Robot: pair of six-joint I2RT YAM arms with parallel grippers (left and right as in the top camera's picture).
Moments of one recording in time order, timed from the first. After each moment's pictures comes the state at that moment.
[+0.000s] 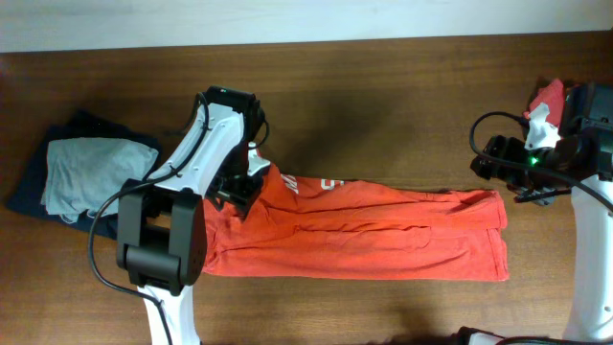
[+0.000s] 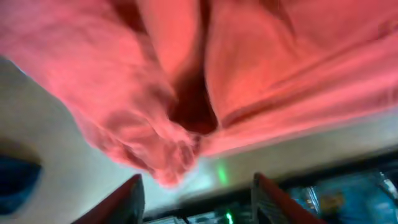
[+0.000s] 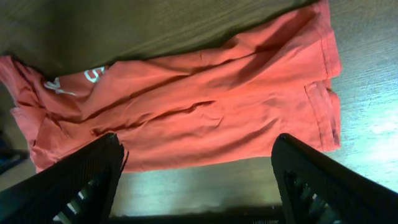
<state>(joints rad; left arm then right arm) -0.30 2.11 1.71 -1.55 -0.03 0.21 -0.30 1.41 1.47 -1.31 -0.28 0.16</state>
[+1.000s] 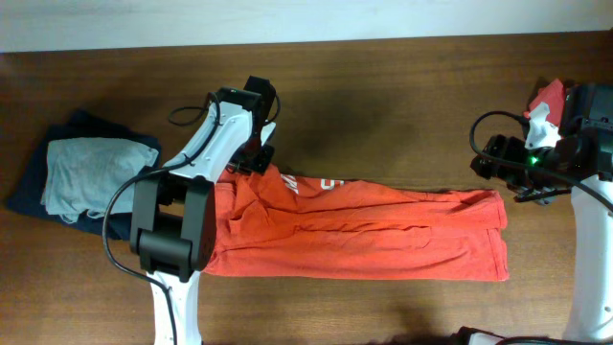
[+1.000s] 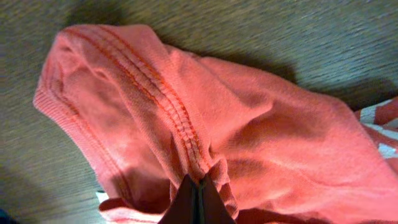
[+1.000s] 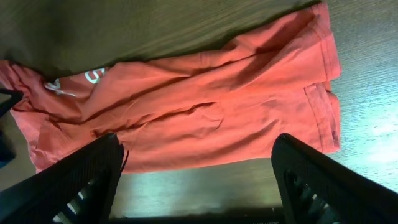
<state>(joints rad) -0.31 2.21 1.76 -1.16 -0.13 0.07 -0.30 1.41 1.47 -1.31 -0.28 0.16</state>
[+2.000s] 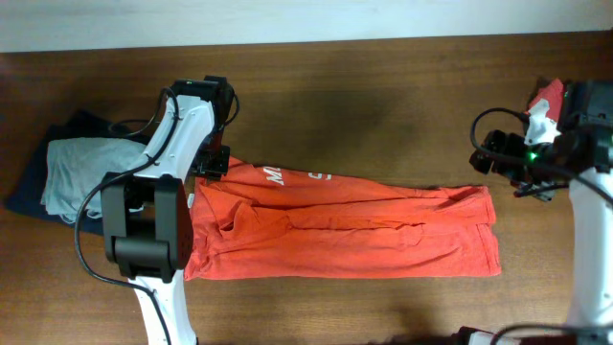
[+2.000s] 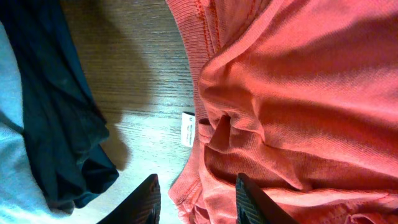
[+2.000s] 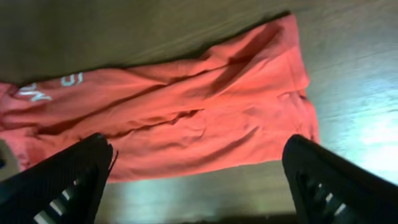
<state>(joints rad) -0.16 2.16 1.76 -1.36 -0.30 -0.13 -0.30 1.45 1.47 -1.27 -0.25 0.16</state>
